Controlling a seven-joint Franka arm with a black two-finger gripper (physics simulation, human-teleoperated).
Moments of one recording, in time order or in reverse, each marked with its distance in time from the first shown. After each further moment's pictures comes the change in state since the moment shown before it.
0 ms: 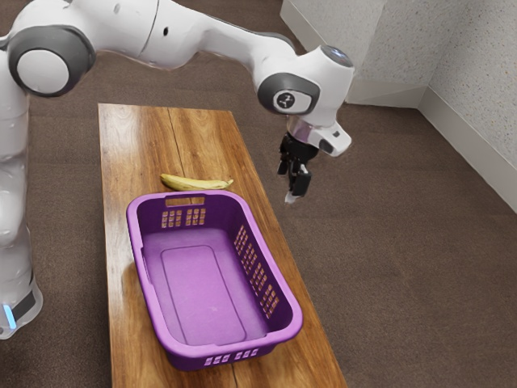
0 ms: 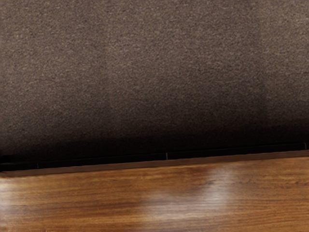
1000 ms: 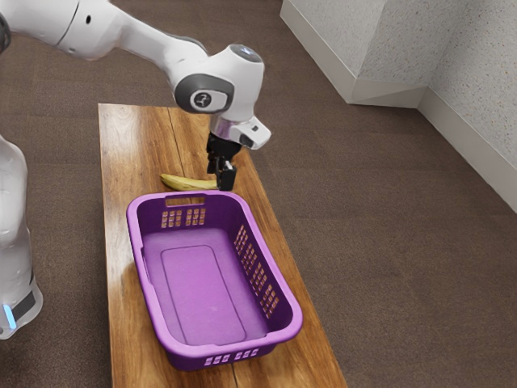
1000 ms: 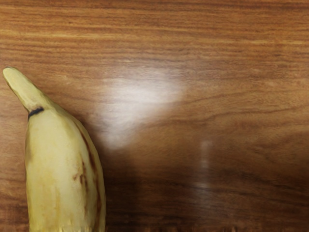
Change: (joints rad) arm -0.002 -0.400 0.171 -0.576 -0.036 0.188 0.044
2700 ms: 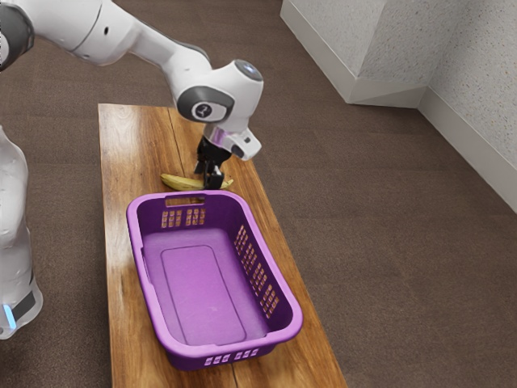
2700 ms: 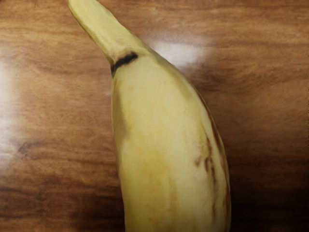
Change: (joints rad) arm -0.011 0.080 0.078 -0.006 0.122 -0.017 0.031
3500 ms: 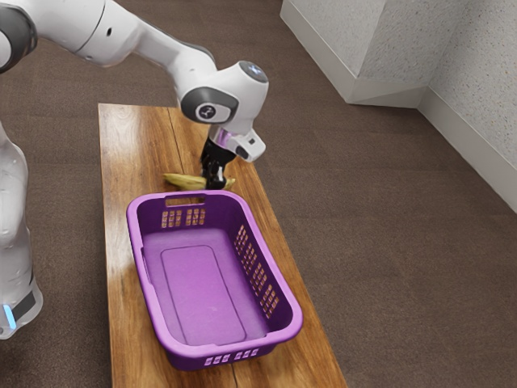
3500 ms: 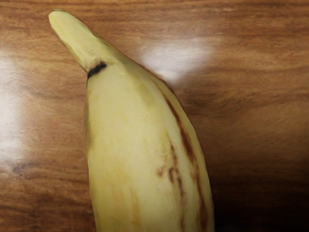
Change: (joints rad) arm 0.000 0.020 -0.019 0.020 0.004 0.000 -0.011
